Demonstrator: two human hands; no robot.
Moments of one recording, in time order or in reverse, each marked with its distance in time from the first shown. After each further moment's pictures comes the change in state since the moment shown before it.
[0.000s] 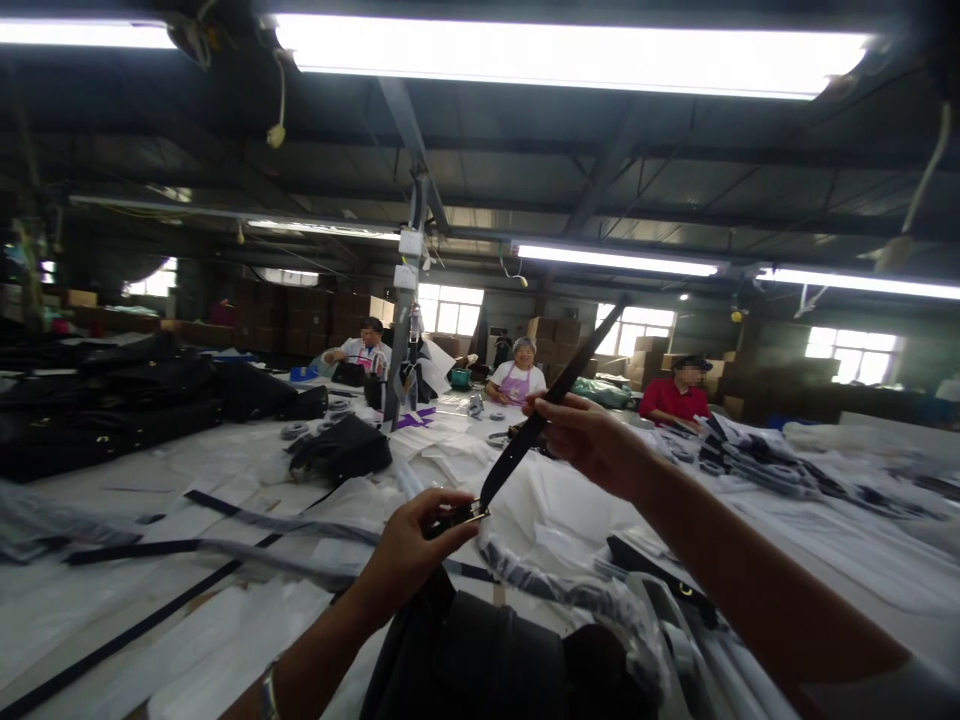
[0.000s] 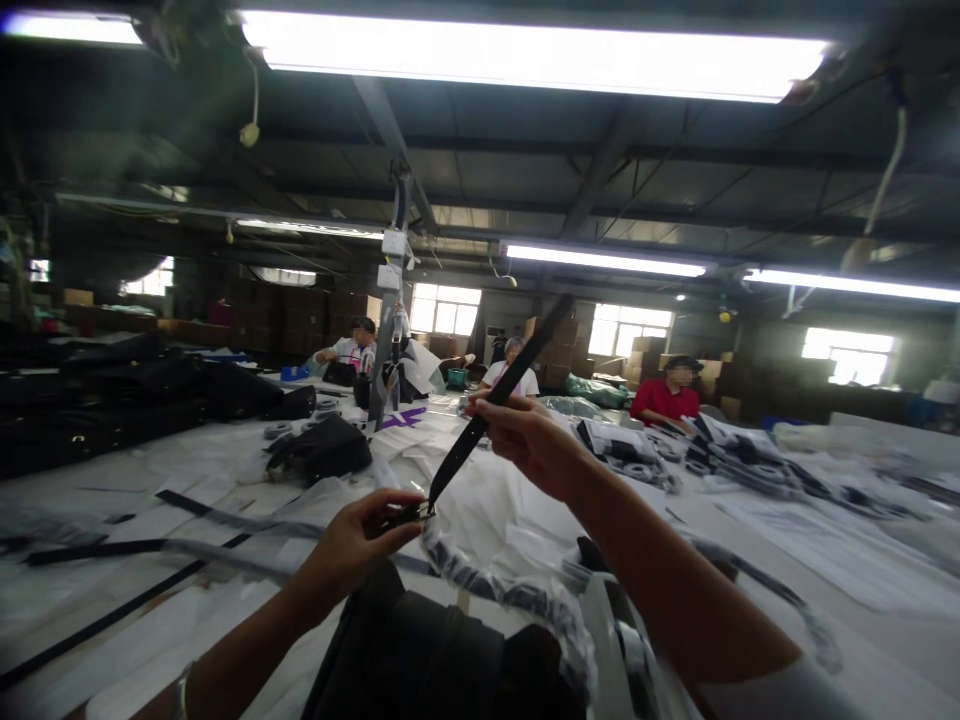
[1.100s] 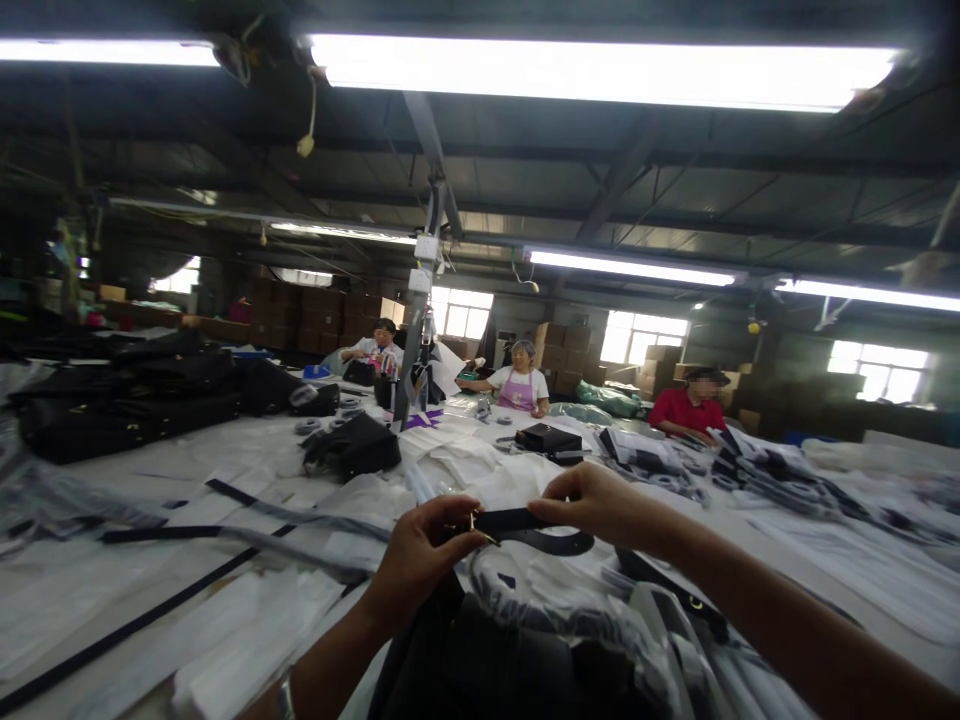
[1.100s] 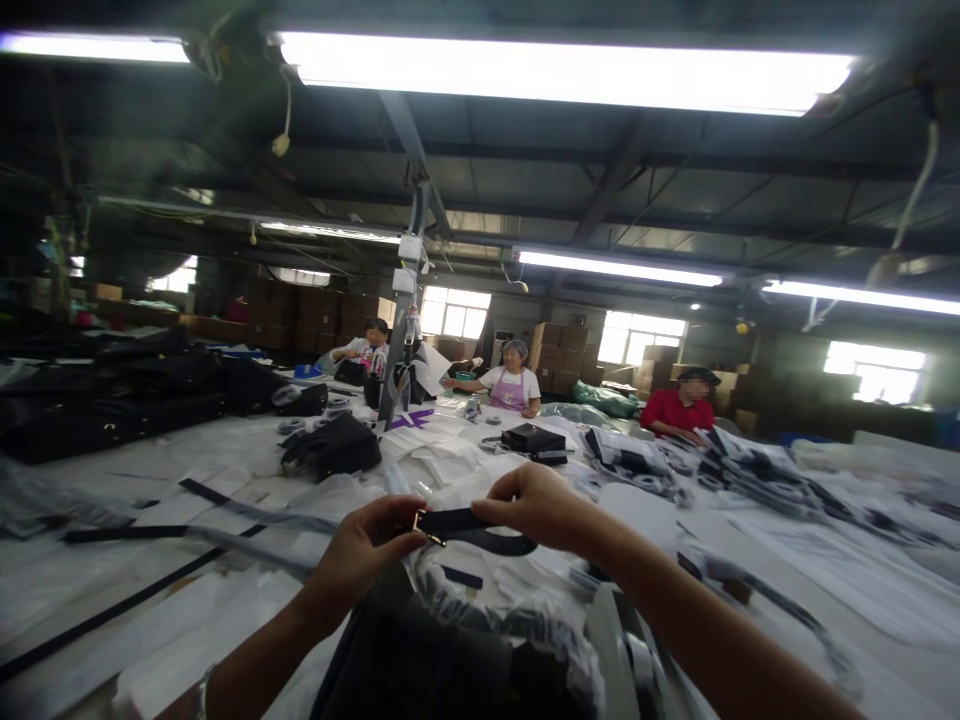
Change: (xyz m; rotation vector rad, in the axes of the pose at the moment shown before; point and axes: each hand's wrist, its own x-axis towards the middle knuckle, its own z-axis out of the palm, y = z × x) left_hand -0.012 -0.006 0.006 -0.165 0.149 -0.029; right_hand -0.028 0.027 -0.002 -1.105 -0.134 0.239
